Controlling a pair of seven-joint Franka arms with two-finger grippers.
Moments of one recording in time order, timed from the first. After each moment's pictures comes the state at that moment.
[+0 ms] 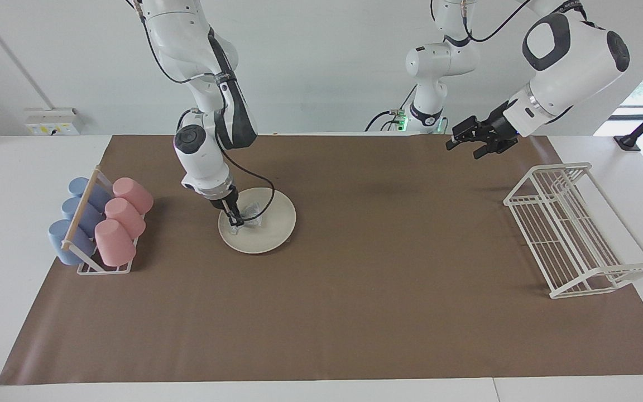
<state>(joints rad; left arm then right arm) 0.07 -0.13 -0.10 -1.92 -0.44 1.59 0.09 0.02 0.14 0.22 -2.28 0.13 2.43 1.34</state>
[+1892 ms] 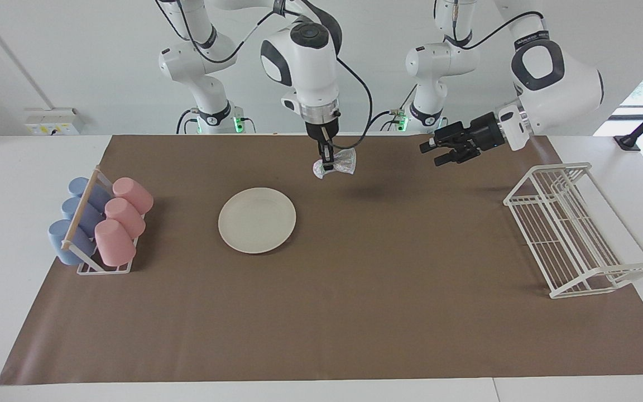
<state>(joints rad) 0.07 -0.13 -0.11 -2.10 -0.98 1.72 0.18 0.46 0.12 0.23 -1.75 0.04 1.97 2.17</state>
